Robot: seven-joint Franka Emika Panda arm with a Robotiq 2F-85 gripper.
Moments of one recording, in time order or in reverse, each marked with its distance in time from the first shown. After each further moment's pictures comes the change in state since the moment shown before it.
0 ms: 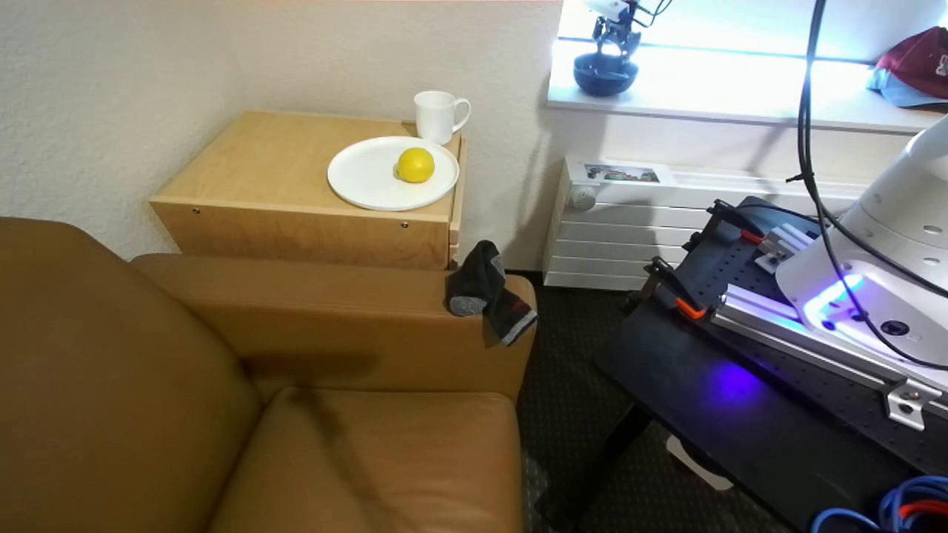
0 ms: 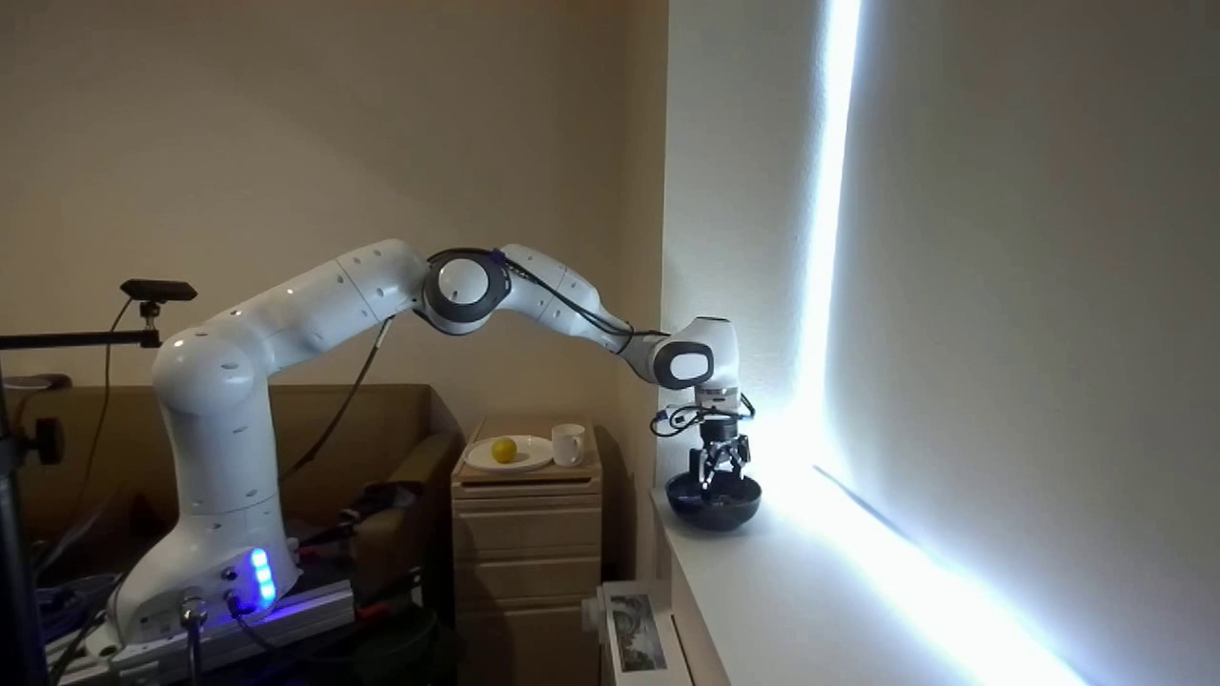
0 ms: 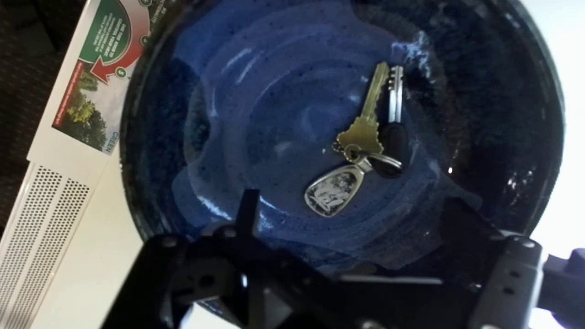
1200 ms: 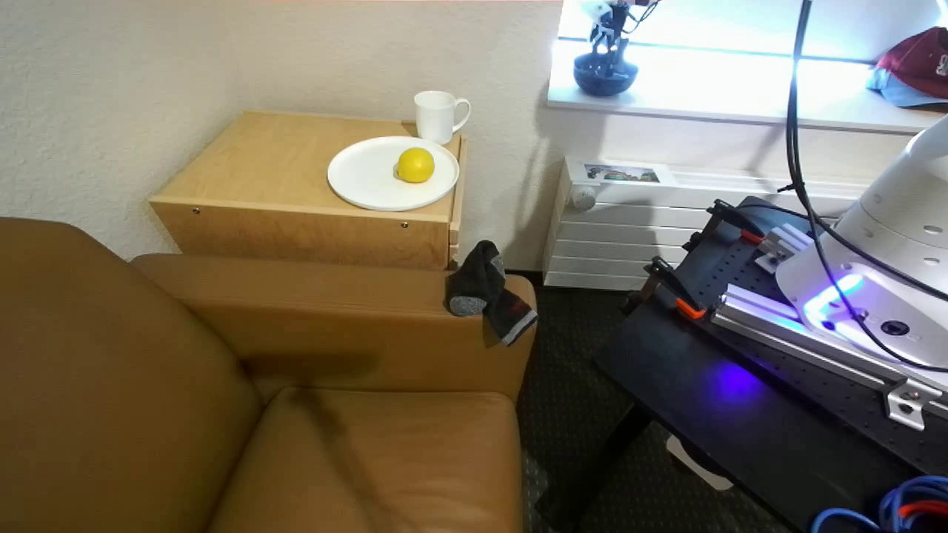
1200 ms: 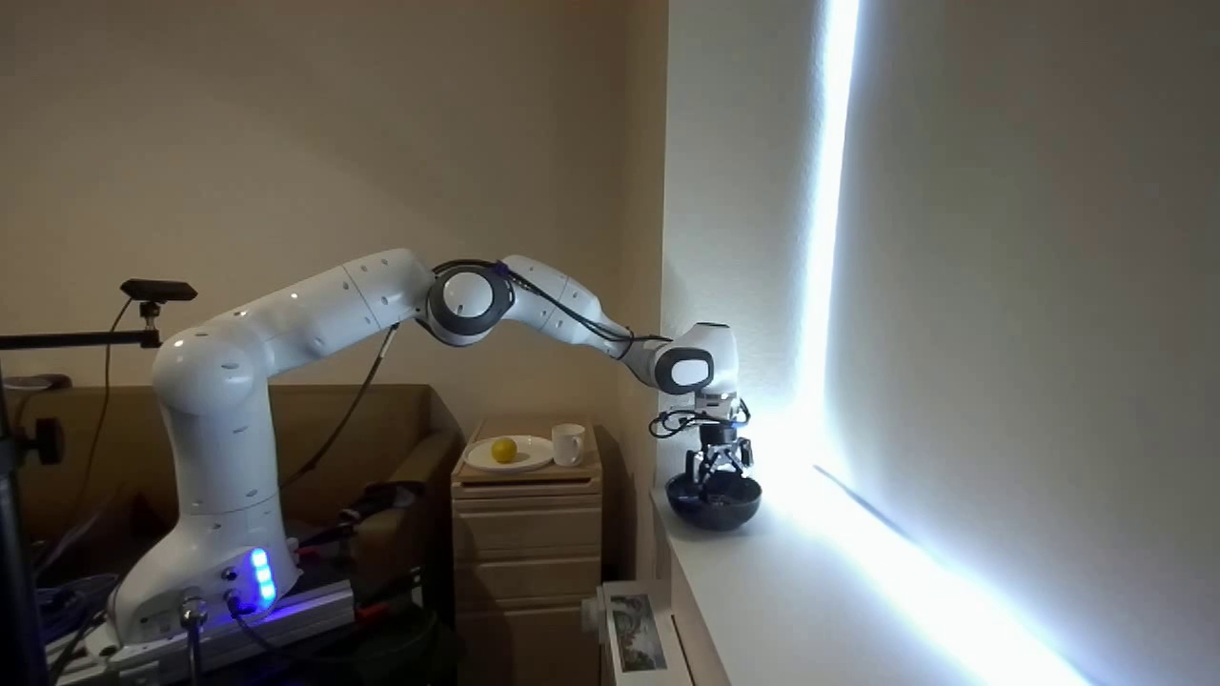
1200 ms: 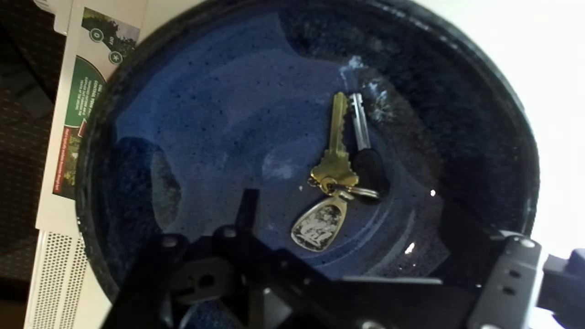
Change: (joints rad) arm 0.001 0.059 0.006 0.080 0.020 -0.016 0.195
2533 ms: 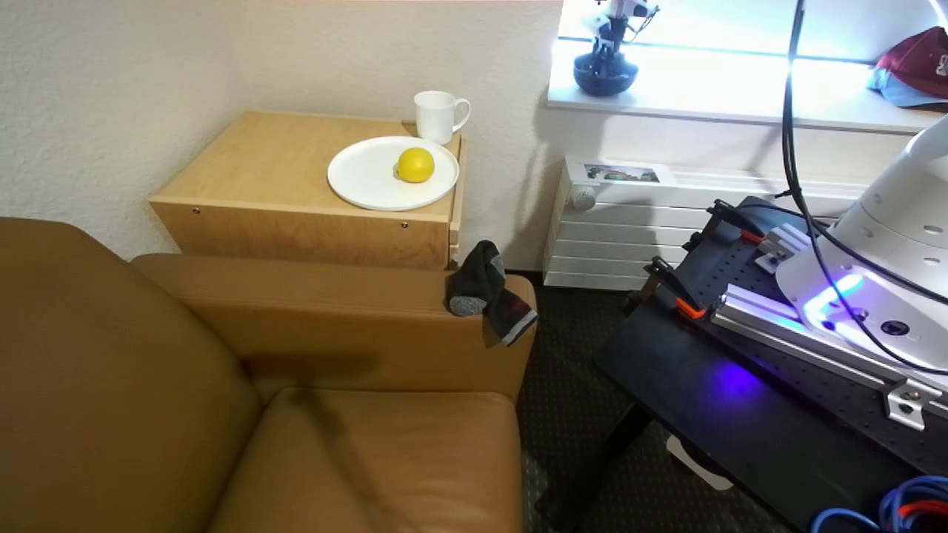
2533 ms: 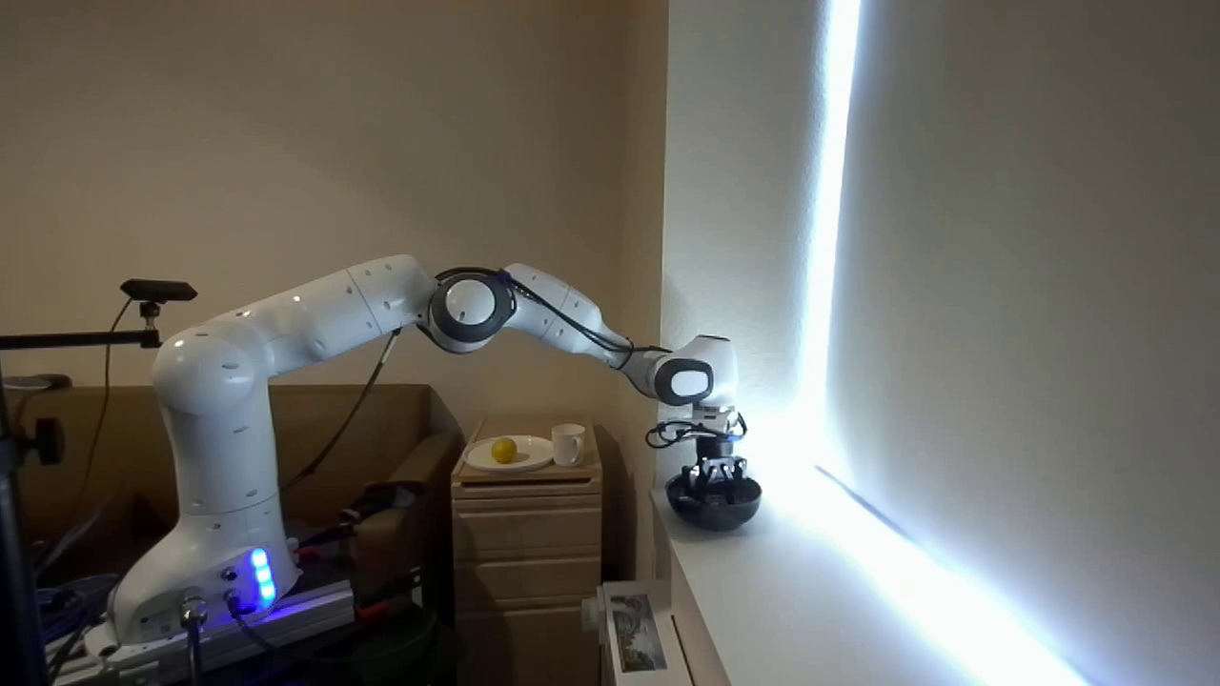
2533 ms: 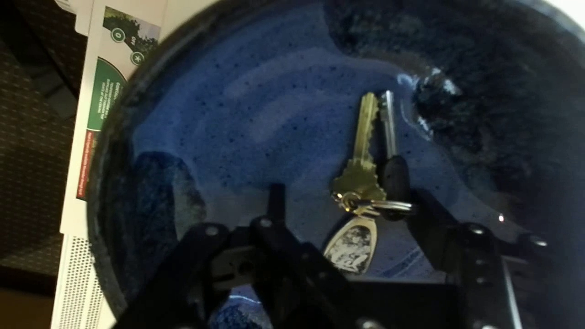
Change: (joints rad) arm 0.003 0.036 -0.010 0.013 -0.006 -0.036 0.026
